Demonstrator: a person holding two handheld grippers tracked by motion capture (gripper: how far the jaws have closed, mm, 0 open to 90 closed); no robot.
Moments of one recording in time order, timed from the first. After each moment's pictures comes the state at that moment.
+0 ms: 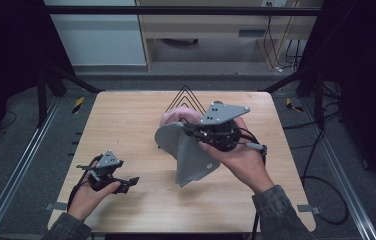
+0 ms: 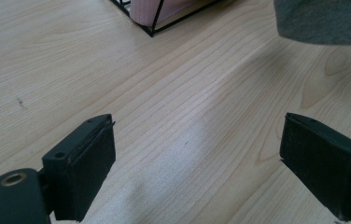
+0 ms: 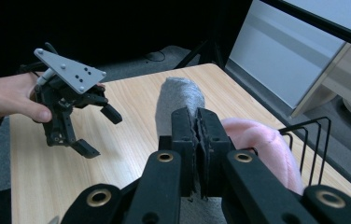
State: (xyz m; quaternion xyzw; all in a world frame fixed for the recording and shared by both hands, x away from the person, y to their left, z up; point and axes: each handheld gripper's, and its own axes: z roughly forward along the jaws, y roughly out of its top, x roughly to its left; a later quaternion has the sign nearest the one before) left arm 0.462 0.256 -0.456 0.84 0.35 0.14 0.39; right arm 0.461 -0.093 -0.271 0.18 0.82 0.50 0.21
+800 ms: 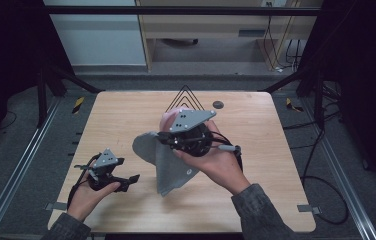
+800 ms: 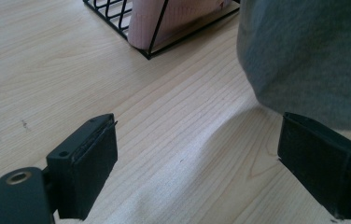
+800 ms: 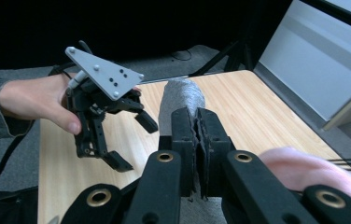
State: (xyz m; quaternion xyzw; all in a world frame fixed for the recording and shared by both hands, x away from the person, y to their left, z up) left arm 0.460 0.255 -0.447 0.83 0.34 0.15 0.42; right arm 0.457 -0.036 -0.279 0.14 0.84 0.49 0.17
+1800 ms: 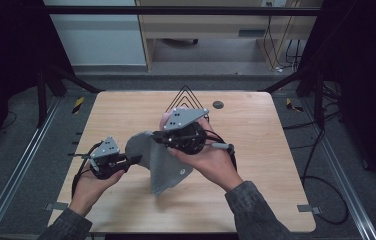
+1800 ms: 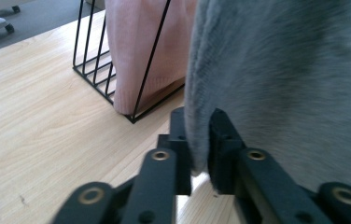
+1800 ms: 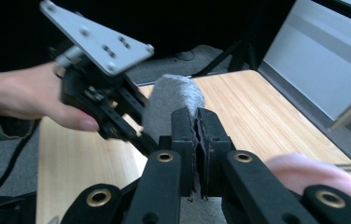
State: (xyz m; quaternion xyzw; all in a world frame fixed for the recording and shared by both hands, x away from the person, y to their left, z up) left arm 0.468 0.236 -0.399 0.82 0.29 0.16 0.46; right arm 0.467 -0.029 -0.284 0.14 0.84 0.50 0.16
